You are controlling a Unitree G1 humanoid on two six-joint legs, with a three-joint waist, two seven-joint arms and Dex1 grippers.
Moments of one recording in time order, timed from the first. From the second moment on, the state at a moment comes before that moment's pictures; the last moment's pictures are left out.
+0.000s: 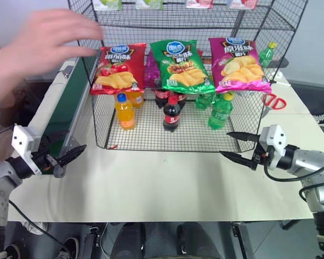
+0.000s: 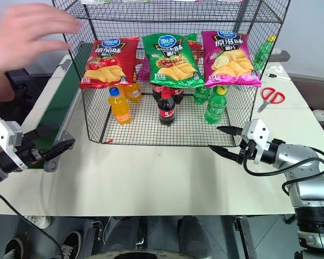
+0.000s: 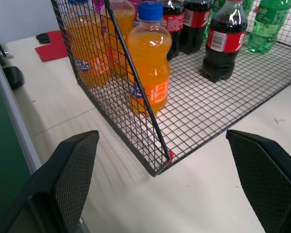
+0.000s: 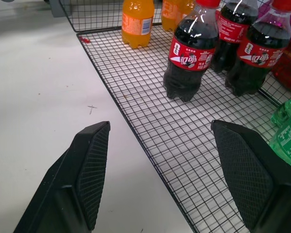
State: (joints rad) left arm 0.00 0.78 0.45 0.01 -0.54 0.25 -1.00; right arm -0.15 -0.77 -0.18 -0.02 0.41 0.10 1.13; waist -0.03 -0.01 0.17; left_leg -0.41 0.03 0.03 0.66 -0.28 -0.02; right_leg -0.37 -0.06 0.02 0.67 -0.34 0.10
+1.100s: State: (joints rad) left arm -0.06 0.77 0.41 0.02 -0.50 0.23 -0.97; right arm -0.17 -0.76 -0.15 0.01 0.38 0.05 1.12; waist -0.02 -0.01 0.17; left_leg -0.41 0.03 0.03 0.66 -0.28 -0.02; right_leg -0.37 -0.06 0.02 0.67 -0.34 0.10
